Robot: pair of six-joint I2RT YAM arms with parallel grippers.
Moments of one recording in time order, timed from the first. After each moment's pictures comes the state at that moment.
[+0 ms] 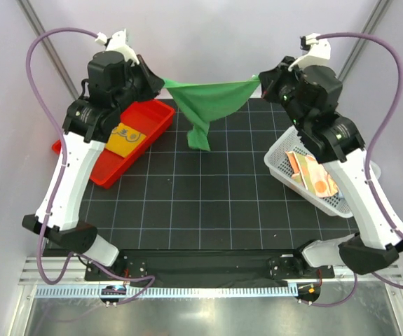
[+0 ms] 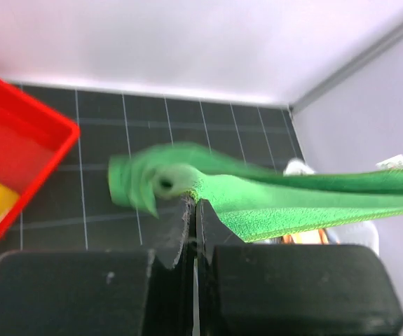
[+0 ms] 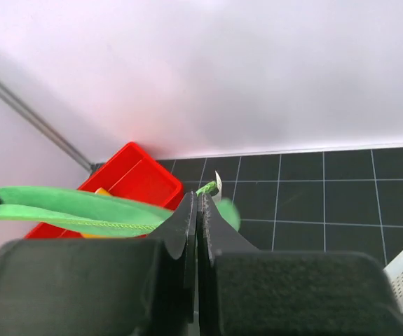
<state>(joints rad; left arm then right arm) -0.43 1.55 2.10 -0.76 -0.09 -0.50 0.52 1.35 1.82 -0.49 0.33 0.37</state>
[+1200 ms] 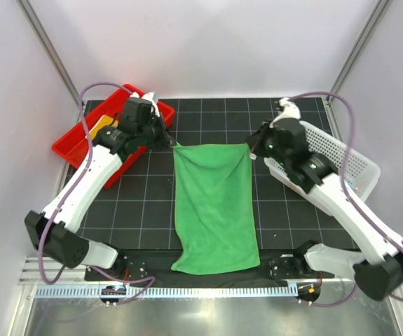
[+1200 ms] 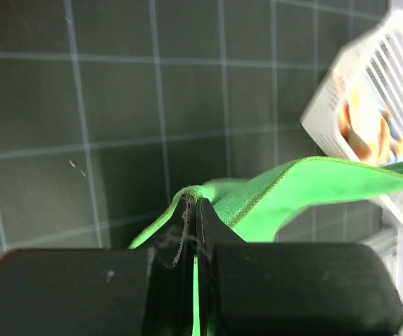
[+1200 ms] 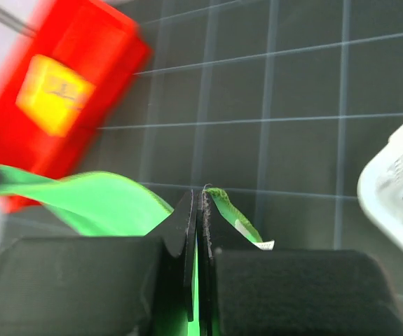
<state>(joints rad) -0.46 1.39 1.48 -0.76 0.10 -0.60 0.52 1.08 1.17 -0.46 0.17 0.61</state>
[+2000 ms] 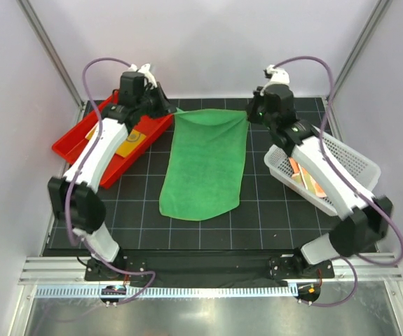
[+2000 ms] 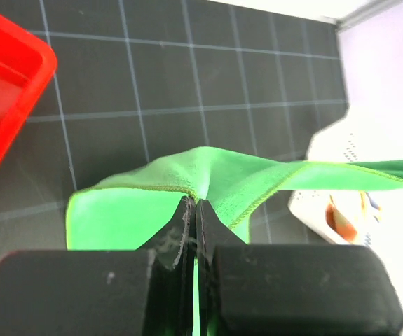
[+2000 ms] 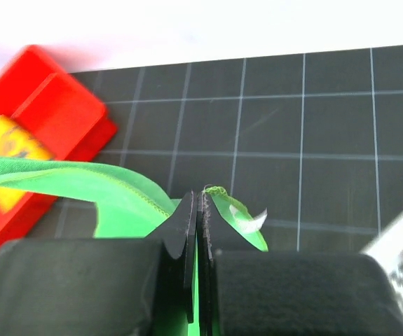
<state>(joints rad) -0.29 1.76 1.73 -0.47 0.25 -0.50 0.42 1.52 1.46 -0.28 0.22 0.35</state>
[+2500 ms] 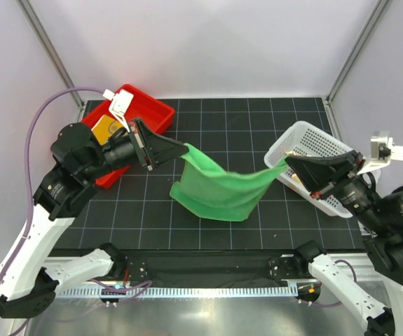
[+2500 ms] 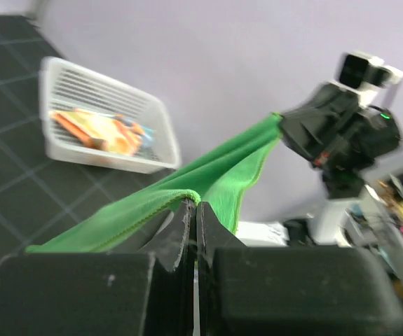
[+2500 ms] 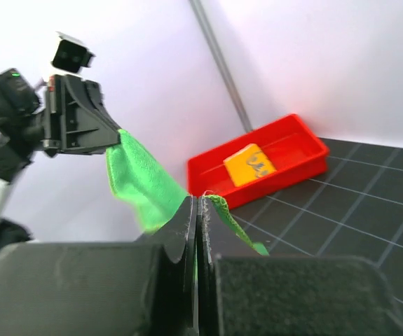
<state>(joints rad) -0.62 1.00 1.46 -0.44 0.45 -0.73 0.43 0.55 1.24 -0.44 -0.27 0.53</state>
